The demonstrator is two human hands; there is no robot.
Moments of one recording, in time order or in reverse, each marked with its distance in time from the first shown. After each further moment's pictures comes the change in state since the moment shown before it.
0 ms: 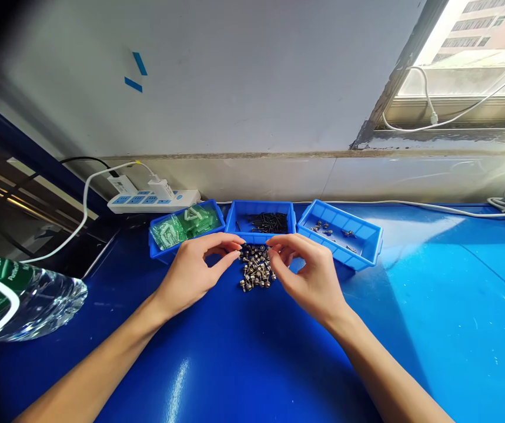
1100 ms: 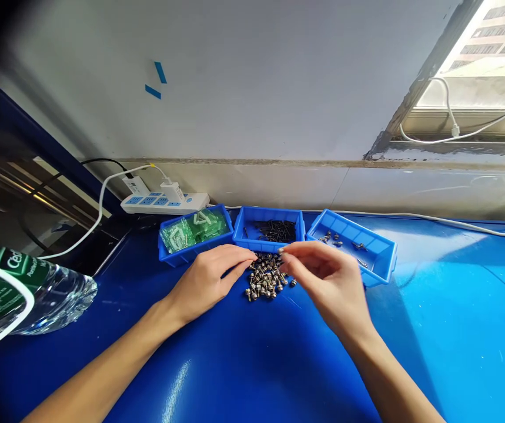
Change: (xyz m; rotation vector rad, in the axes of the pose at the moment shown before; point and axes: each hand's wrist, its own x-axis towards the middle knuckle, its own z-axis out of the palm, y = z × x) left_hand -0.002 -0.006 0.003 0.200 -0.097 0.231; right_hand 0.004 -0.016 -0.012 0.297 0.086 0.379
